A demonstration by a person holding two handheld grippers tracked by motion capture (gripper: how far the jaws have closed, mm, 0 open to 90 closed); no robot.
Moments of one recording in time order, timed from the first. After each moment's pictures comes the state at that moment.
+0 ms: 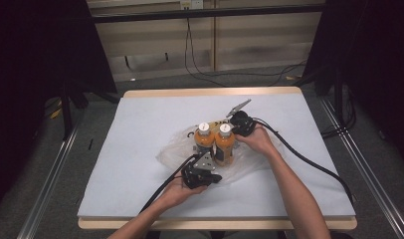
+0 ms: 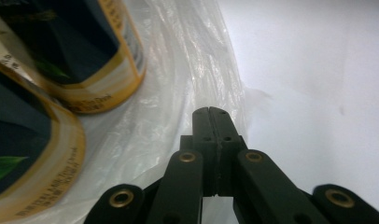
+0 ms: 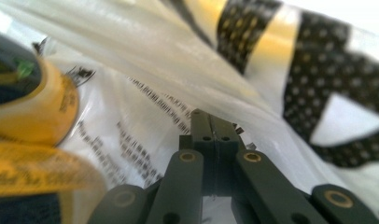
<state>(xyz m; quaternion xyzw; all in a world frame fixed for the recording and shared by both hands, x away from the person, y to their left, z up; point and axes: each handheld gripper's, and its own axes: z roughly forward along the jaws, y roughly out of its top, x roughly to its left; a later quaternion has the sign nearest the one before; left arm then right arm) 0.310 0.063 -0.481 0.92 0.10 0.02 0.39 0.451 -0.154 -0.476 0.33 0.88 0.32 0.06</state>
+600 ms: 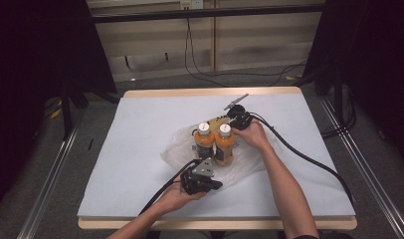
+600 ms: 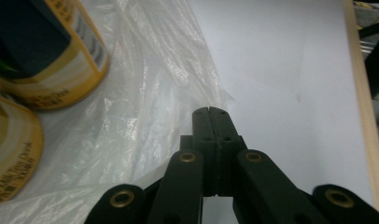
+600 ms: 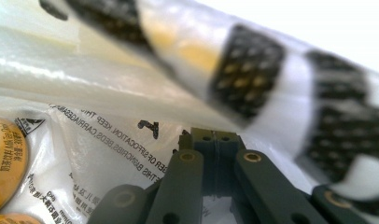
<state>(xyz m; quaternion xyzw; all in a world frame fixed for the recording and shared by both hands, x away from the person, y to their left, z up) 0.296 0.066 -0.480 0.92 0.07 -0.01 0.38 0.474 -0.149 -0.477 0.37 0.87 0.32 0.08</state>
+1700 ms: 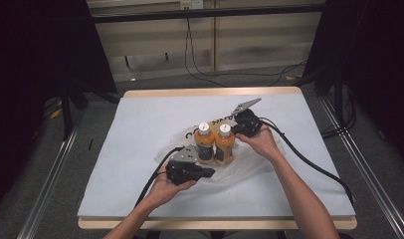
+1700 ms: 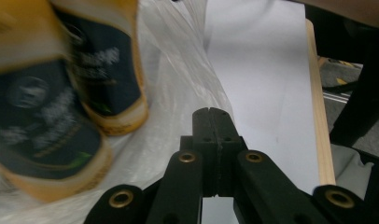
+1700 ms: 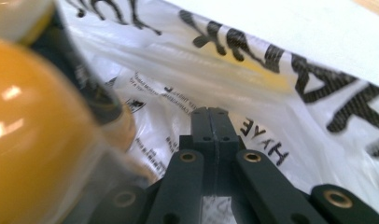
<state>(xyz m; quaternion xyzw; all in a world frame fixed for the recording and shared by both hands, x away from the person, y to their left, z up) 0.309 0.102 -0.436 0.87 0.12 0.00 0.48 0.415 -0.160 -0.437 0.32 0.86 0.38 0.10</state>
